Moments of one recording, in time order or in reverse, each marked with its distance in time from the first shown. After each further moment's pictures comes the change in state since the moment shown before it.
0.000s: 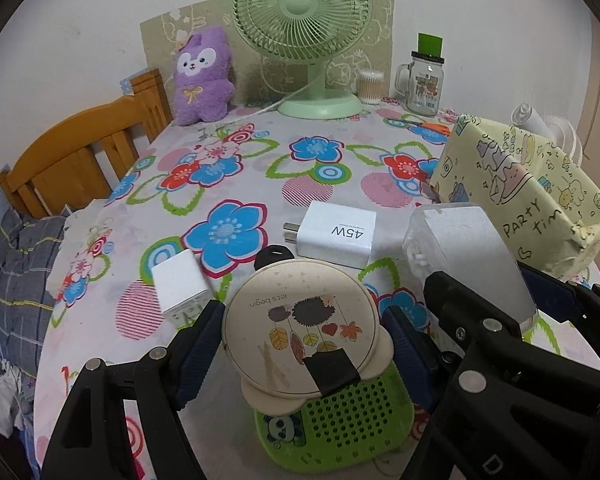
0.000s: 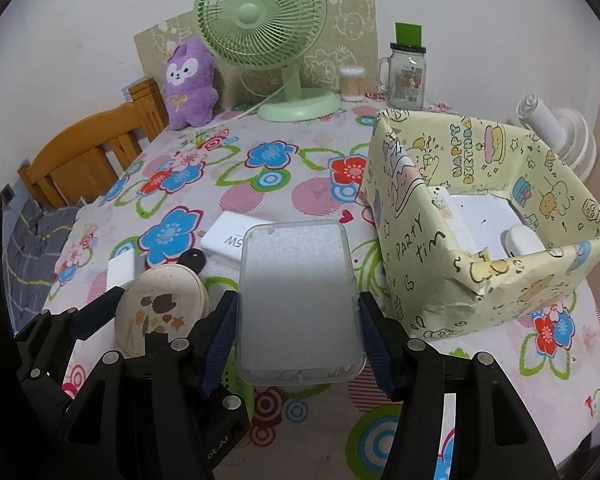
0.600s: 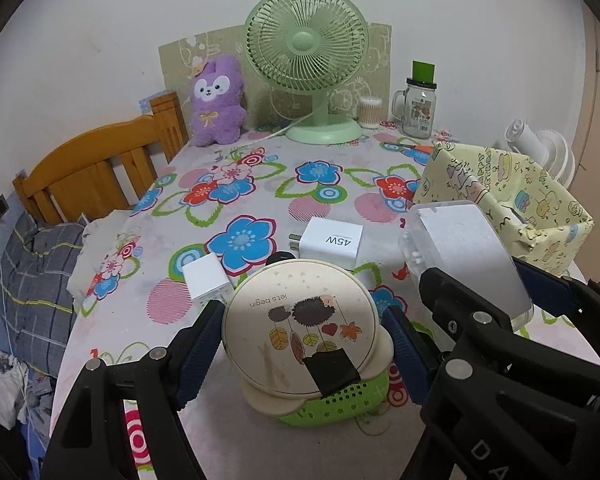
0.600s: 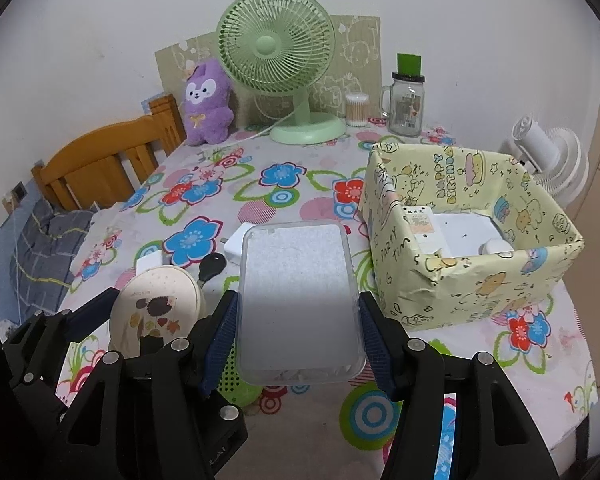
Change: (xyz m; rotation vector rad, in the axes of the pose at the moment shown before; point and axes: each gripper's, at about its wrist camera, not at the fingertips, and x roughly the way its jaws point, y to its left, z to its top) left arm -0.051 -0.005 -0.011 -0.012 -0.073 0.026; right arm -0.047 0.003 -0.008 -0.034 -0.067 0.012
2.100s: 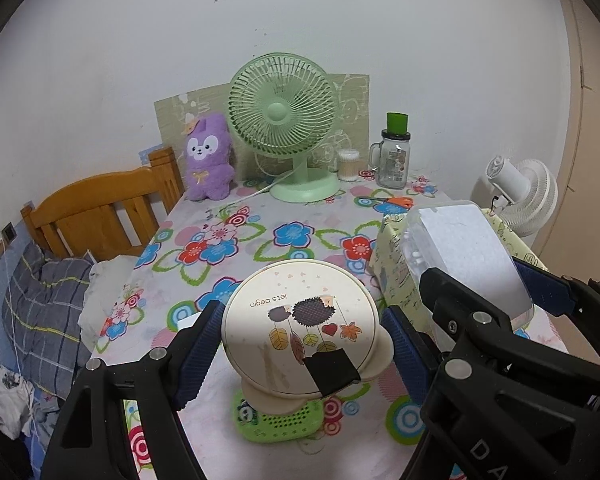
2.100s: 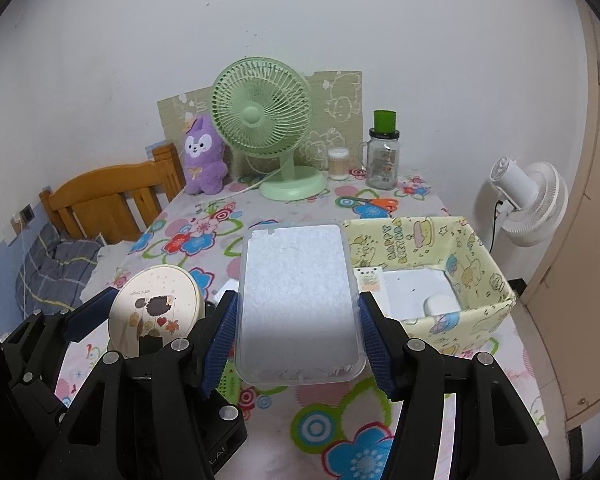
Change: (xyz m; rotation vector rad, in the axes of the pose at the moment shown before) left arm -0.055 -0.046 0.043 0.015 -0.123 0.003; right arm -0.067 -0.041 0.037 -0.006 -0.121 -0.005
